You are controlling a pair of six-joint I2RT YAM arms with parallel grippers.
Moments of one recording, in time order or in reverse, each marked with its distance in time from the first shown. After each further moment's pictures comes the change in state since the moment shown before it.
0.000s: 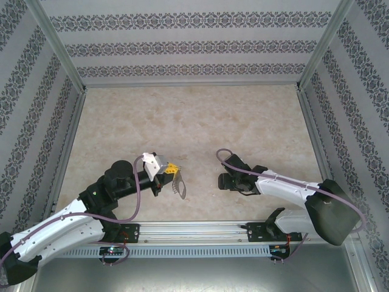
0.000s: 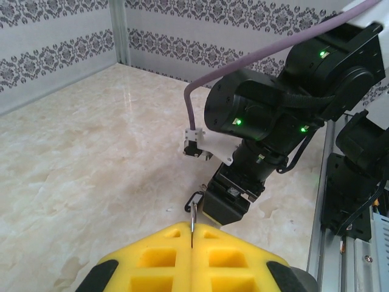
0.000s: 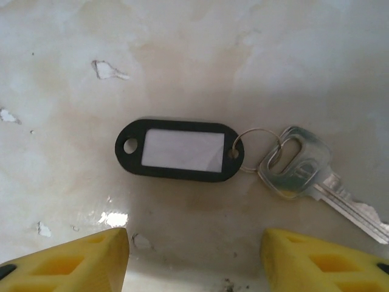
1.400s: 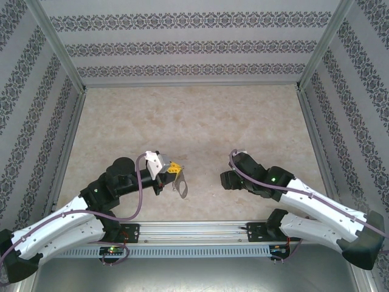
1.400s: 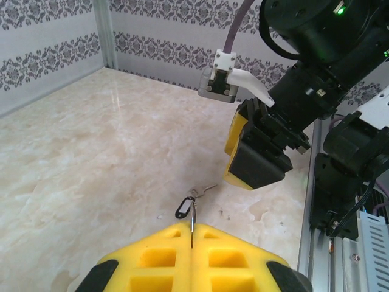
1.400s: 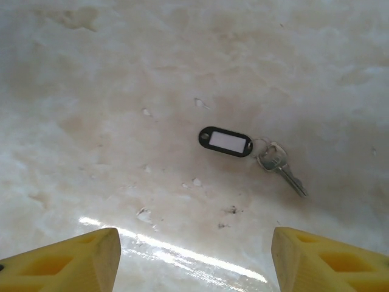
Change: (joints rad) left arm 0.000 0.050 0.039 -0.001 0.040 0.015; right arm 0.138 -0.350 0.201 -0.400 0.126 -0.097
